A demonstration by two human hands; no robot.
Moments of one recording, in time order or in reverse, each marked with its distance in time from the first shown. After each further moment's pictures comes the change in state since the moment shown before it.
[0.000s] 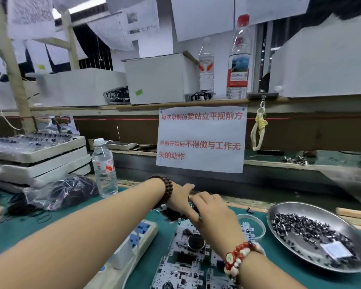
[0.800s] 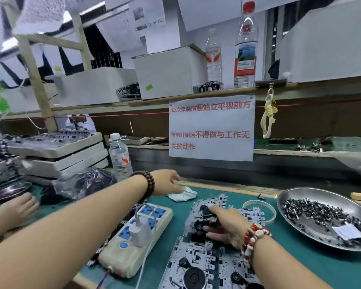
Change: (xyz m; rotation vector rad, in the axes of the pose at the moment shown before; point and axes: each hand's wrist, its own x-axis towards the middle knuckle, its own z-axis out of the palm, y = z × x) left_hand -0.037 -0.046 0.012 -0.203 0.262 -0.093; right_hand -0.012 -0.007 0.004 1.329 -0.392 1.061
